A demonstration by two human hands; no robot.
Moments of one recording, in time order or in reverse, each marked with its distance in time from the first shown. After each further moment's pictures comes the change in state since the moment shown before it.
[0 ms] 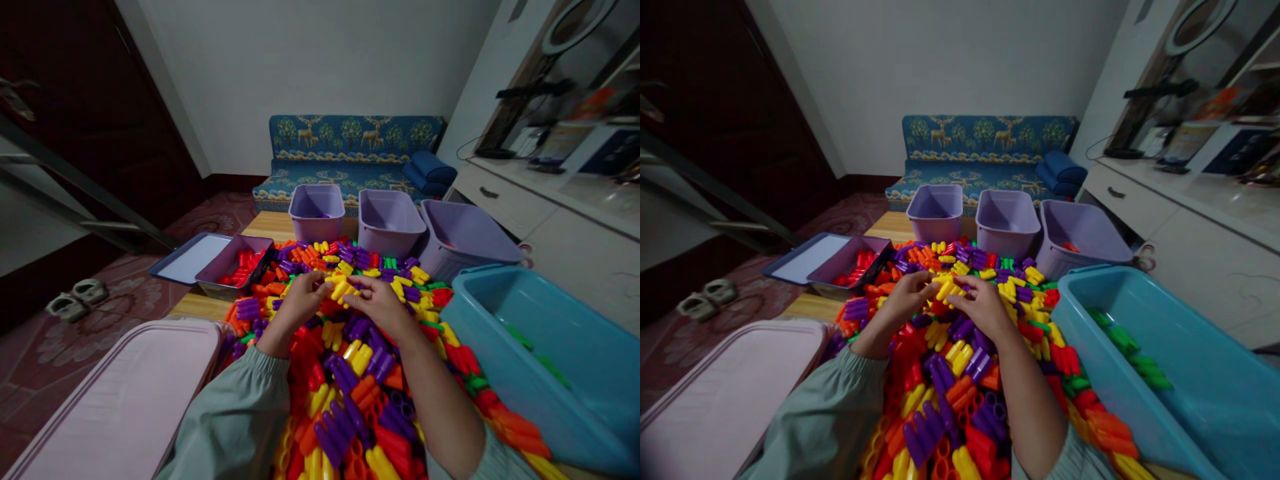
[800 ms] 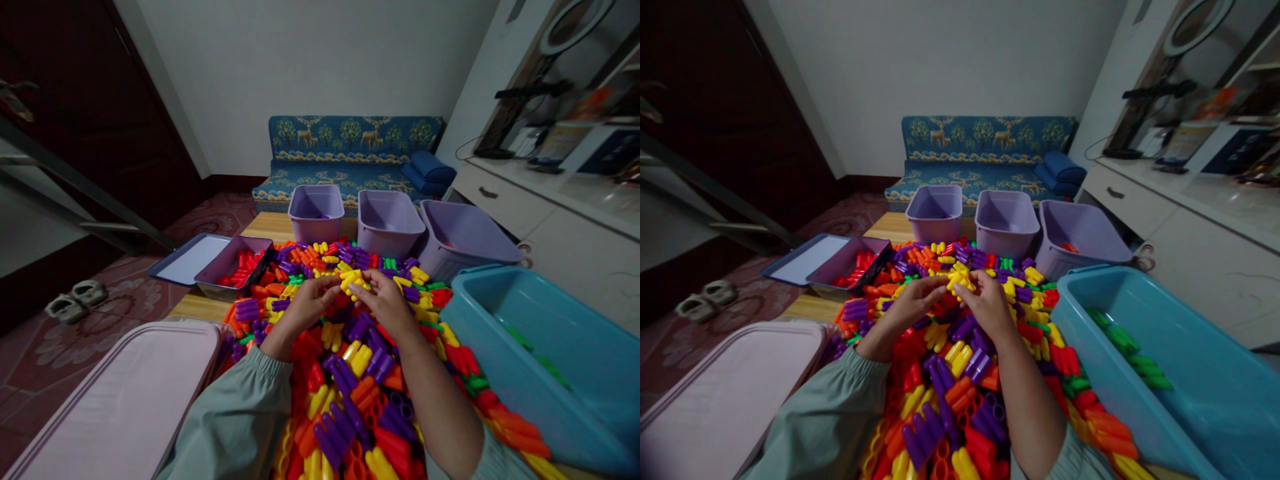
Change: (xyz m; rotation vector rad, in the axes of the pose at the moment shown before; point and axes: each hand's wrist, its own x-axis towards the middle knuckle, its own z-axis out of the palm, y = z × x) left_hand 0.001 -0.012 0.011 -0.085 -0.094 0.107; right_hand -0.002 -0.011 -0.003 -0.077 0.141 -0.059
